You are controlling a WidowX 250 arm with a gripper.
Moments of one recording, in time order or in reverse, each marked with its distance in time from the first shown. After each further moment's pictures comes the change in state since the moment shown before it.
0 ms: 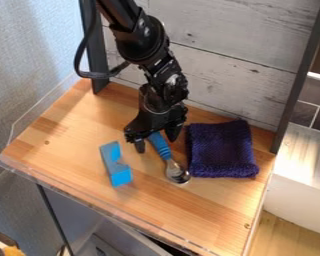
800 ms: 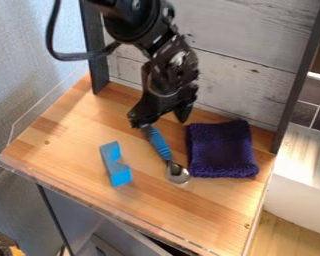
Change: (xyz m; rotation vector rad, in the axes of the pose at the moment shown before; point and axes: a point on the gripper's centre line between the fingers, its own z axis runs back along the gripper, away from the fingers) arm -0.007 -0.013 0.072 -0.113 -0.071 0.058
